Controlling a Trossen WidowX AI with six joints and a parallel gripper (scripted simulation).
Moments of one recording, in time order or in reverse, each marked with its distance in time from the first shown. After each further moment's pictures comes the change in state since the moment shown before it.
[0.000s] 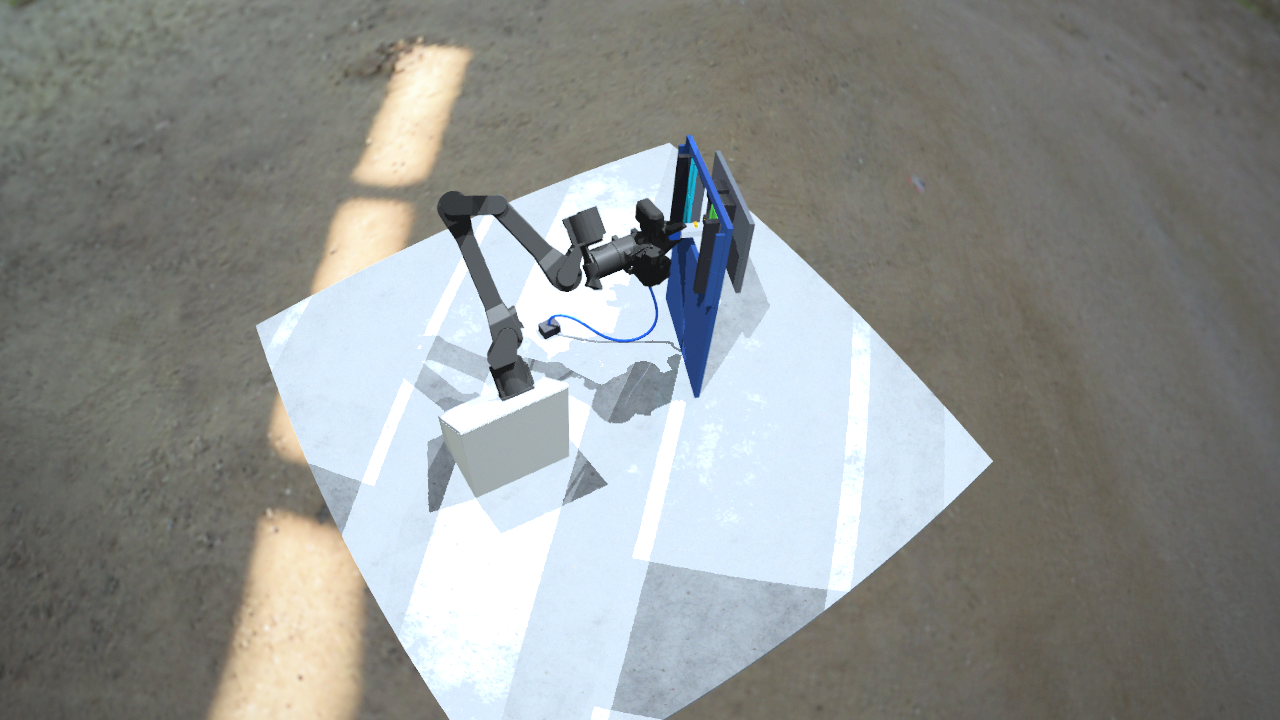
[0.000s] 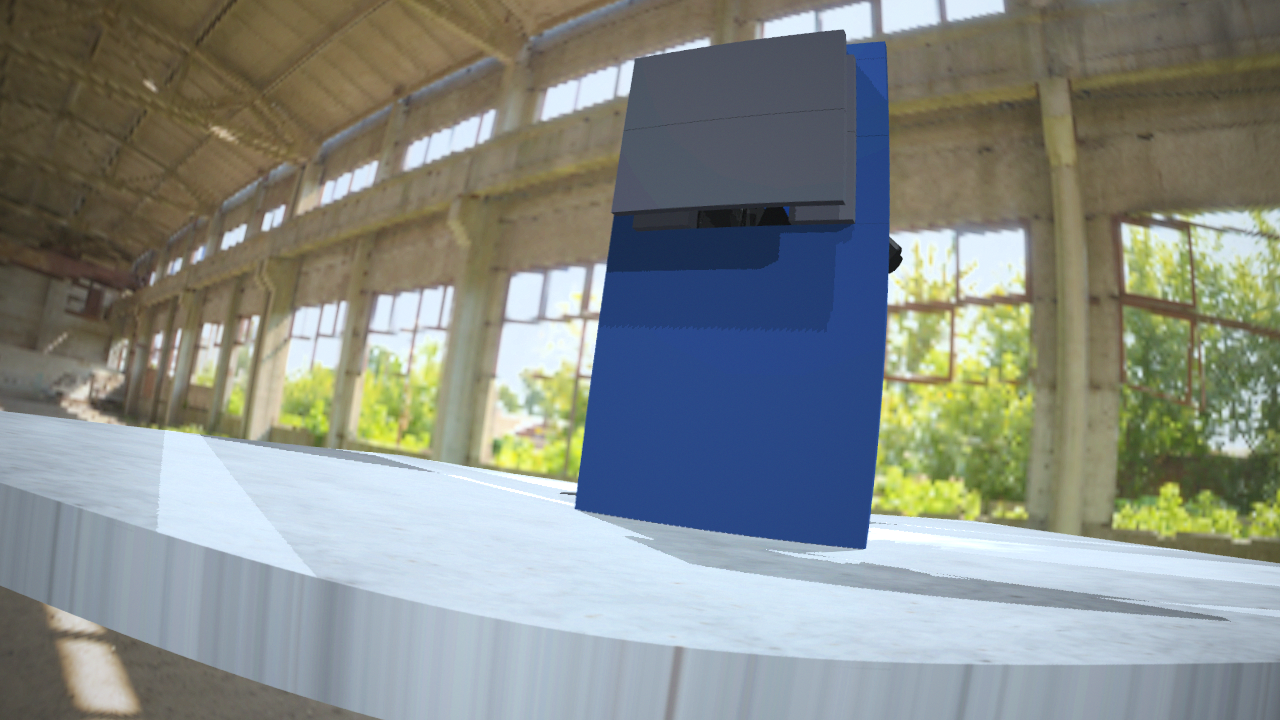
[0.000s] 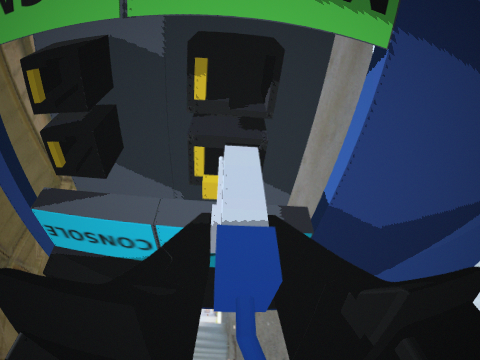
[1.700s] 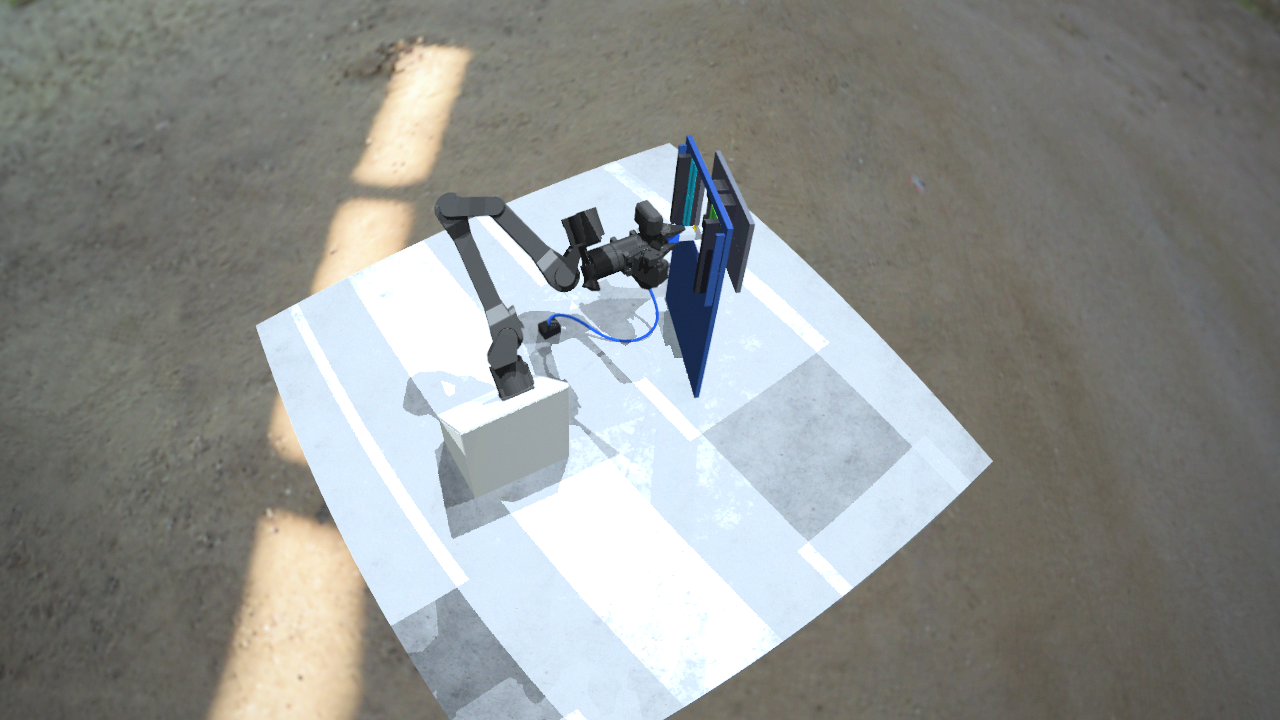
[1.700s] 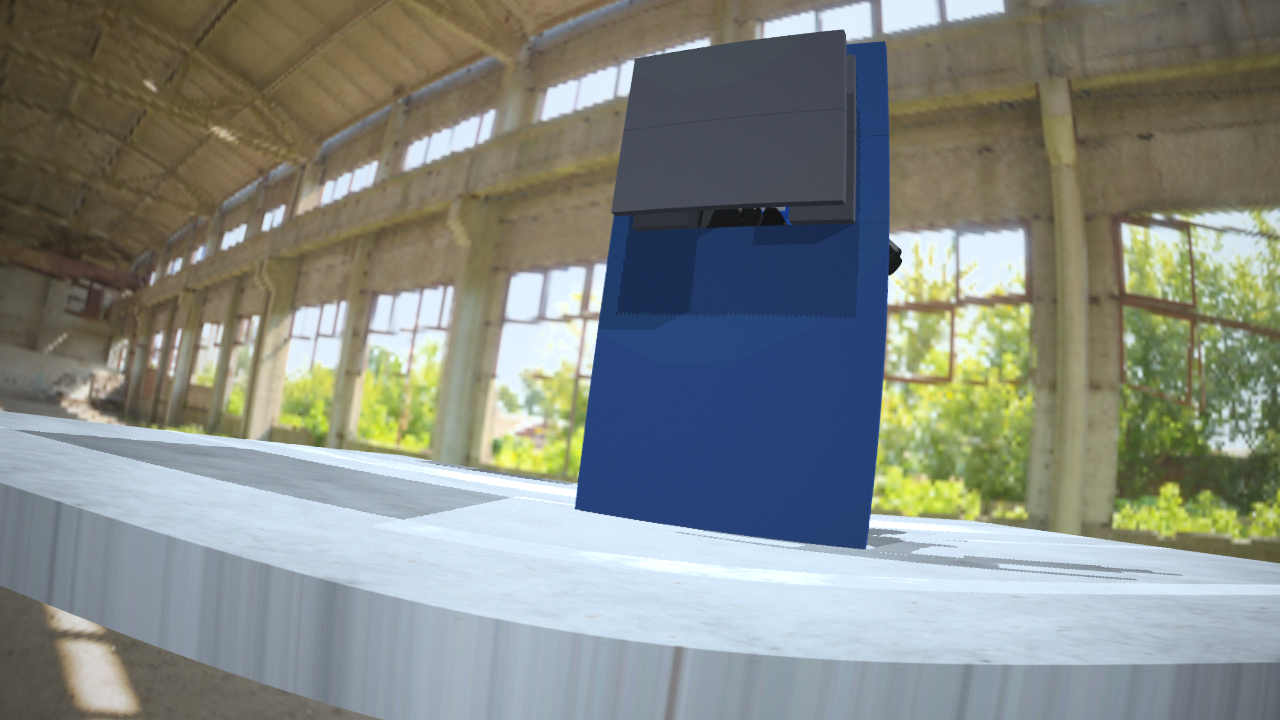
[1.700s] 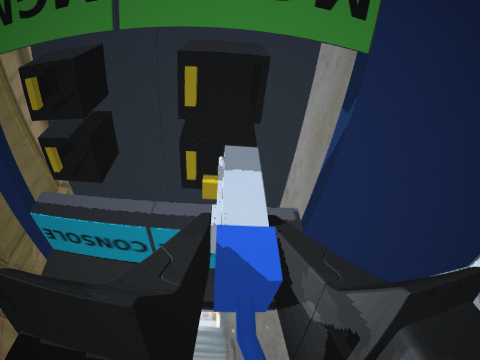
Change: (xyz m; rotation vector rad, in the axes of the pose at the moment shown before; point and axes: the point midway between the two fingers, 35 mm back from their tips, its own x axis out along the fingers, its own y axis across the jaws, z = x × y) arm -0.004 -0.002 0.001 0.005 -0.014 -0.012
